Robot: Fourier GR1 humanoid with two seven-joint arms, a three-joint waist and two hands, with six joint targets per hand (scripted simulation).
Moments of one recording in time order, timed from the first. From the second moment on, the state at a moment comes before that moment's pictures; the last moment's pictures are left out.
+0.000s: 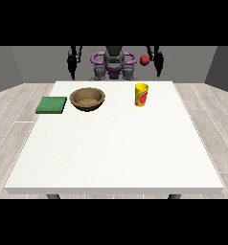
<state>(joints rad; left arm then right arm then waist) 0.00 0.08 0.00 -1.57 0.01 -0.01 -0.02 -0.02 -0.06 -0.01 -1.55 -0.01 0.02 0.01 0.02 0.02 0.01</state>
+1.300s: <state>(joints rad) 0.16 0.01 -0.08 -1.85 0.06 0.05 0.03 0.23 -0.04 -0.04 -1.92 -0.20 0.11 0.11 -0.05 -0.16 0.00</state>
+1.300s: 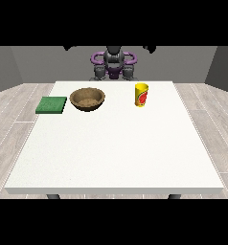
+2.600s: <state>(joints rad) -0.28 0.06 0.11 -1.11 -0.02 0.15 -0.55 0.03 -0.19 -0.25 -1.51 -0.27 0.36 -0.30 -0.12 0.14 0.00</state>
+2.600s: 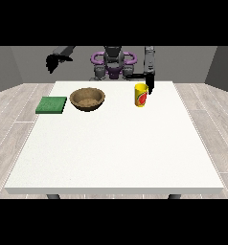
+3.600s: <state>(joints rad) -0.44 0.10 0.10 -0.76 -0.24 0.48 -0.64 -0.02 -0.34 -0.37 -1.38 -0.40 0.51 -0.25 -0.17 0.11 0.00</state>
